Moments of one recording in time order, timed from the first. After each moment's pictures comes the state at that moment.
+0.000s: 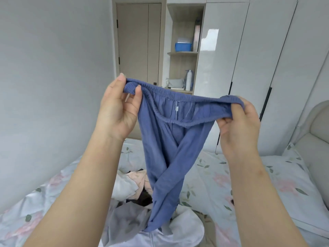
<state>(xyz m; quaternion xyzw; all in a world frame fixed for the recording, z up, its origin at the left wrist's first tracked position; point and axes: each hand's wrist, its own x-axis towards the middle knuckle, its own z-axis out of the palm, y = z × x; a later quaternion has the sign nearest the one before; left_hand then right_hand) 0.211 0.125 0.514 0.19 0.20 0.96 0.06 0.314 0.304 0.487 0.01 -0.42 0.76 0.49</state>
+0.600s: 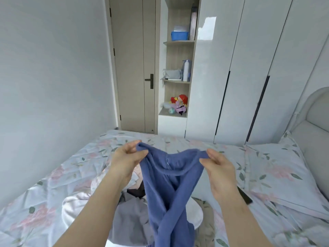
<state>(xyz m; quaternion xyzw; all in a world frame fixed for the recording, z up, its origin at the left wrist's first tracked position) 0.195 0.124 0.352 0.08 0.59 0.80 0.09 0.316 0.323 0.338 -0.23 -0.56 0.72 0.33</state>
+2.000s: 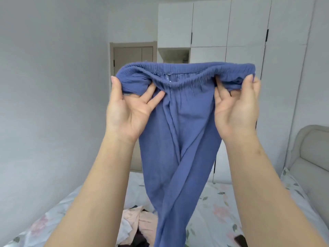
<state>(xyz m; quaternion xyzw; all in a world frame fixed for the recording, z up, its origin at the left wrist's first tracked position) 0.221 0.154 0.588 0.36 0.16 0.91 0.14 0.315 0.314 0.594 0.26 -0.33 0.77 0.48</state>
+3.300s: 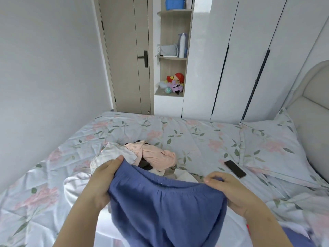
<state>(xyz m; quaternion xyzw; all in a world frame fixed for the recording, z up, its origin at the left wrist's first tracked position) 0.231 0.063 0.291 -0.02 0.64 0.74 0.20 0.389 0.334 0.279 -0.23 -0.69 0.69 0.03</state>
